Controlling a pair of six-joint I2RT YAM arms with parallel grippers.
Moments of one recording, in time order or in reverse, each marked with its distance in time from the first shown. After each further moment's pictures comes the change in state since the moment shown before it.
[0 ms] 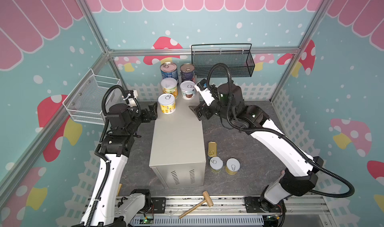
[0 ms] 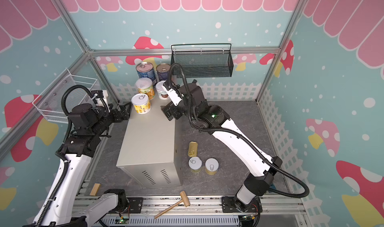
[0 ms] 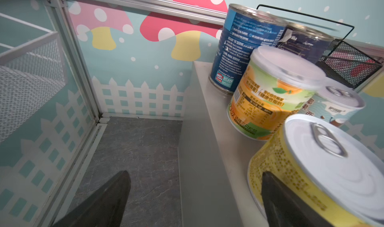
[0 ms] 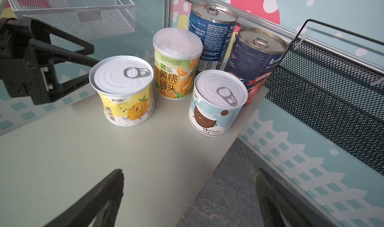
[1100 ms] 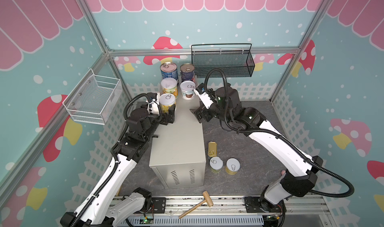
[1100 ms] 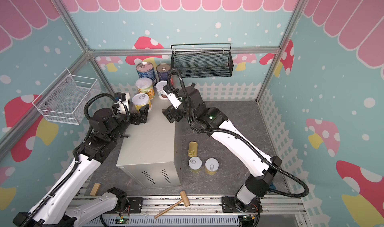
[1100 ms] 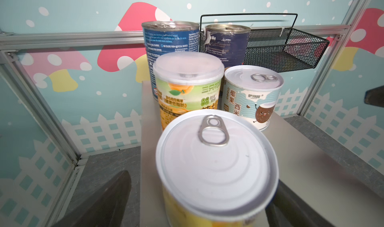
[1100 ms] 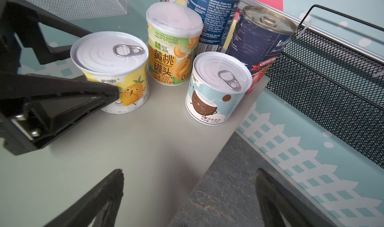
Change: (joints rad) left arm -0.354 -0.039 -0.093 0.166 -0.278 0.130; right arm 0.000 -0.013 -0.072 0.023 0.036 -0.030
